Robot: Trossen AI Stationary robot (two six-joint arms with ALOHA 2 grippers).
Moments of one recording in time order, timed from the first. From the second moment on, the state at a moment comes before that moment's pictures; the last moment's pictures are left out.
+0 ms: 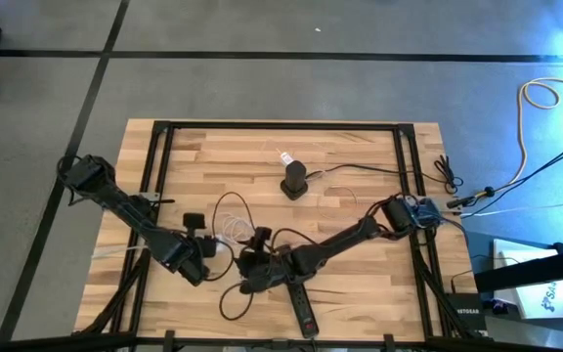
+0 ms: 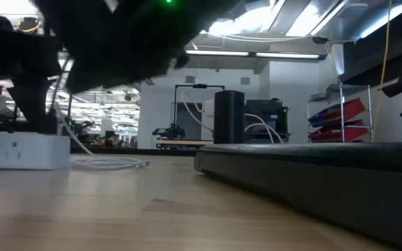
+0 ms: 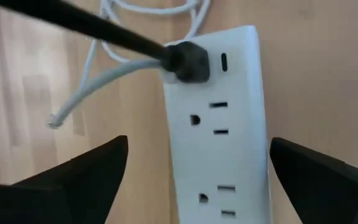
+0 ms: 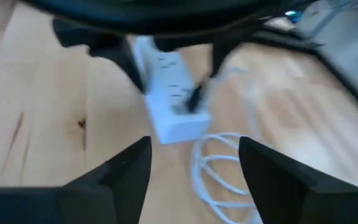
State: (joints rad) left arm -0.68 1.51 0.82 -0.90 -0.47 -0.62; right arm 0.42 2.30 1.72 -0.09 0.71 0.13
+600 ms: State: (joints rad) left arm -0.69 1.38 0.90 -1.19 -0.30 -0.46; right arm 0.55 2.20 1.72 -0.19 0.97 0.14
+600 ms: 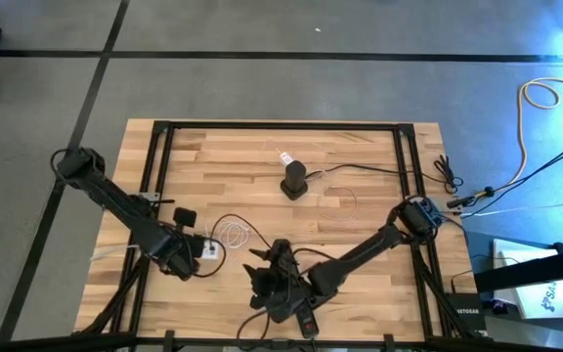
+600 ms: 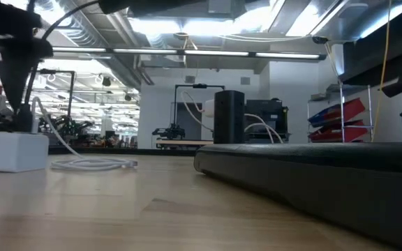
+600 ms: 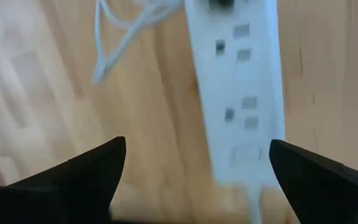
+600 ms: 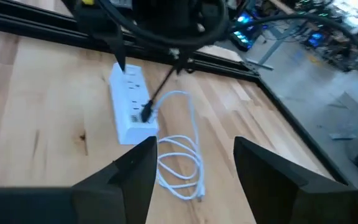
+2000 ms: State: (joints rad) left arm -0.72 0.87 0.89 -1.08 -0.47 -0.65; right arm 0.34 2.09 1.72 0.28 -0.48 0.06
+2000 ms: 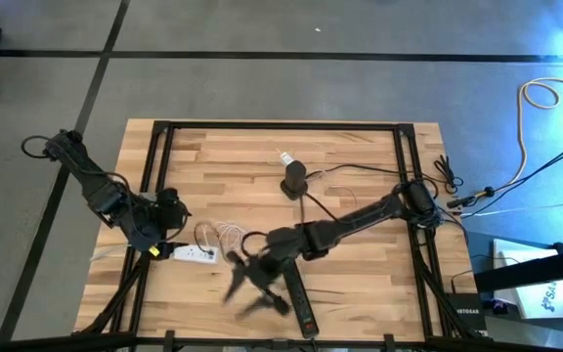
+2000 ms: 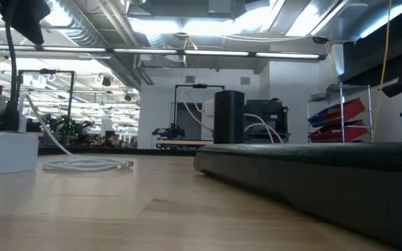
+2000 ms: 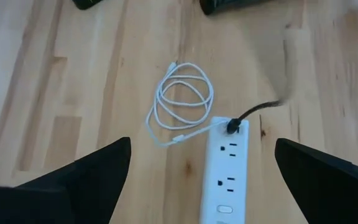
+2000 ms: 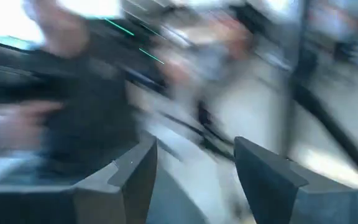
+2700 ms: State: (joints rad) left arm -0.72 0.87 0.89 -1.08 -0.47 -0.66; right arm 0.38 2.05 1.72 -0.63 -0.09 0.40
